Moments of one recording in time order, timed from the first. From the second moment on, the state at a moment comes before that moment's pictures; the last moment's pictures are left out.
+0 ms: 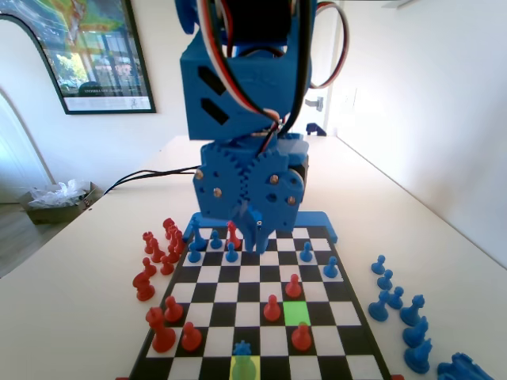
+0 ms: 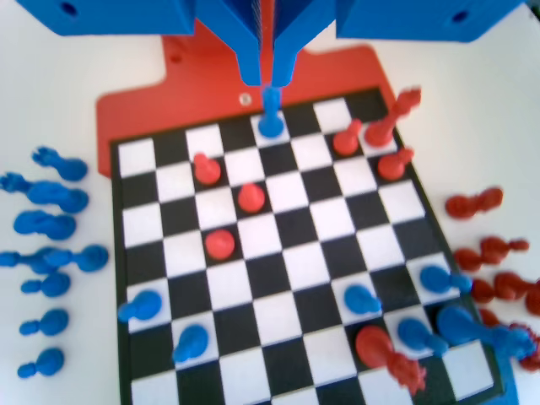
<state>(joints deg) 2.4 74.9 83.6 70.6 -79.5</state>
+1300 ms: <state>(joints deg) 5.3 56.2 67.6 66.9 -84.8</state>
